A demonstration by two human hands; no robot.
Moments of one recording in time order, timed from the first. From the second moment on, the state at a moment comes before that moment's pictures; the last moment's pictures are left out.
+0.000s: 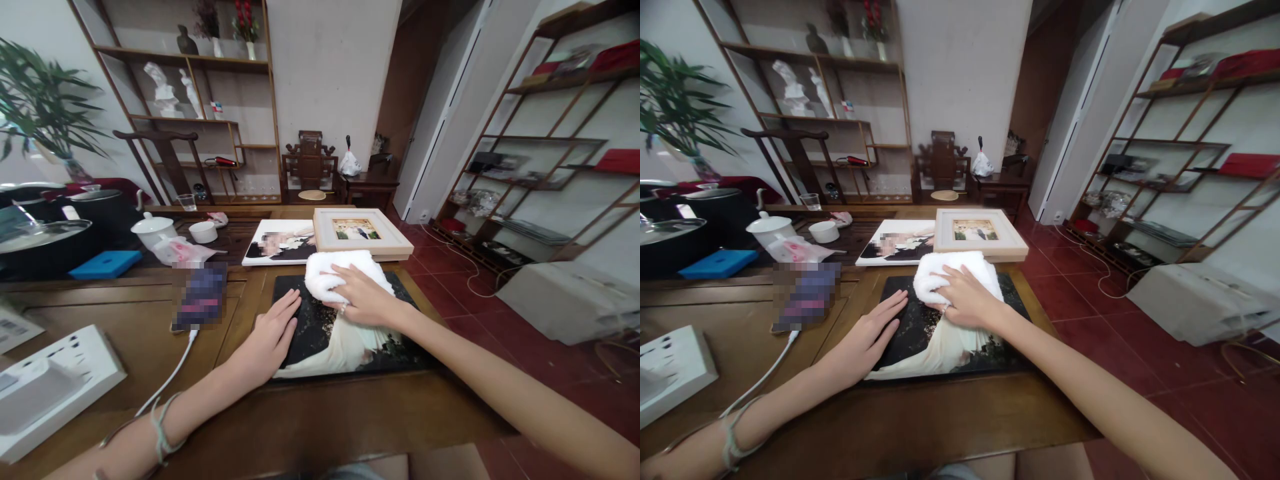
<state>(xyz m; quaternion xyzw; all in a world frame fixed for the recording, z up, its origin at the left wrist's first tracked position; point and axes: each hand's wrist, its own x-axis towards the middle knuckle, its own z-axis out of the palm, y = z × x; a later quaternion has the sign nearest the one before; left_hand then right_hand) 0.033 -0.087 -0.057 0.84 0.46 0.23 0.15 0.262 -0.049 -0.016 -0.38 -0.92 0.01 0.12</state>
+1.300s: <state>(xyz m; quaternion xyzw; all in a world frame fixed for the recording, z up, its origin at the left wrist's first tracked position) 0.034 -0.095 -0.040 0.78 0.49 0.34 0.21 0.247 -0.159 -0.009 -0.25 -0.96 0.11 0.06</state>
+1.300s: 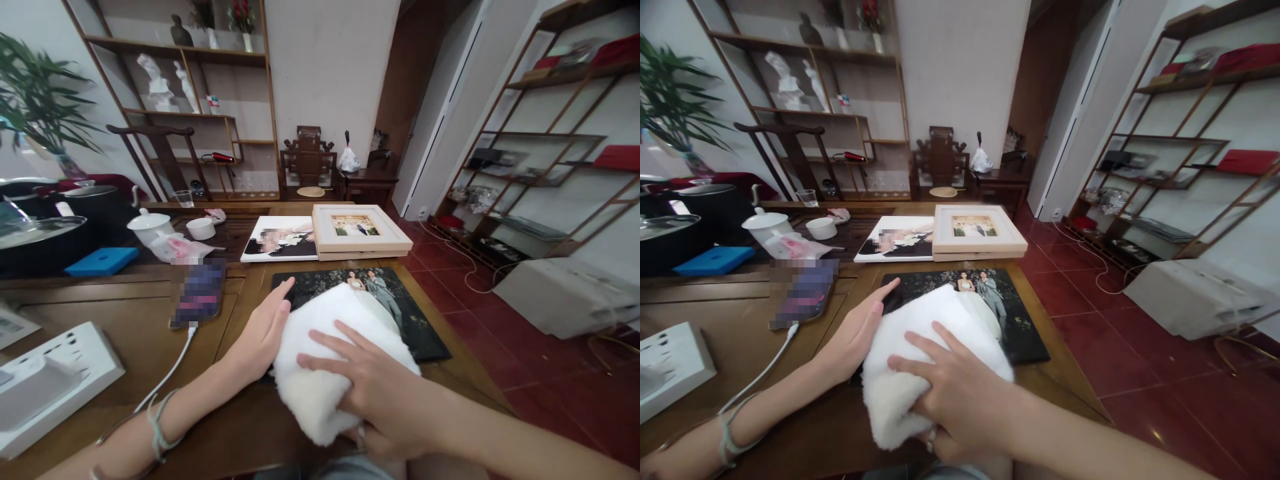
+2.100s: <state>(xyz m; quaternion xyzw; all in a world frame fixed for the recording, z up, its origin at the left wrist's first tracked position) 0.038 -0.095 -0.044 0.85 0.41 0.29 0.16 0.201 -0.052 0.003 -0.36 -0.91 0.10 0.17</state>
